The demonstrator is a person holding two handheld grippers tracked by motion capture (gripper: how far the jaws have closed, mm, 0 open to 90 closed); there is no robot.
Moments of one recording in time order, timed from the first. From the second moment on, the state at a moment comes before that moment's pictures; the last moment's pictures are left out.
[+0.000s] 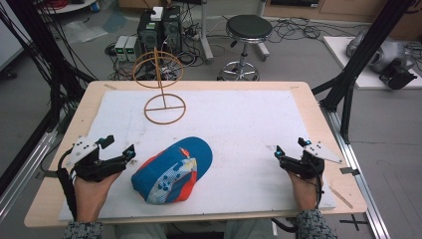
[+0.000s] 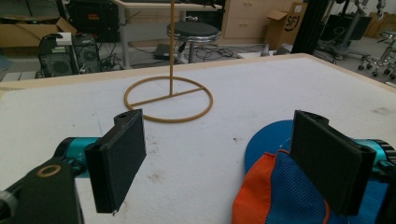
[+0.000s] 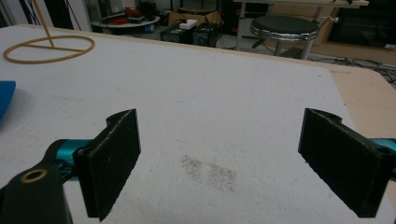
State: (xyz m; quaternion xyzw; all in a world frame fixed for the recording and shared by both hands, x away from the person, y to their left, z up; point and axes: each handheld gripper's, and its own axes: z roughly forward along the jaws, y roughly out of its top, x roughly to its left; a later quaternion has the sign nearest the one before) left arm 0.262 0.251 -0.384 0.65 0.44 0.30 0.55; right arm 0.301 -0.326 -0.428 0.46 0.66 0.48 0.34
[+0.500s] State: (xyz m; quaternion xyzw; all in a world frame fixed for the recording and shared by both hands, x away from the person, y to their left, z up) left arm 0.260 0.242 -0.376 0.66 0.41 0.27 0.56; right arm 0.302 -0.326 -0.428 0.45 0.67 0.48 0.34
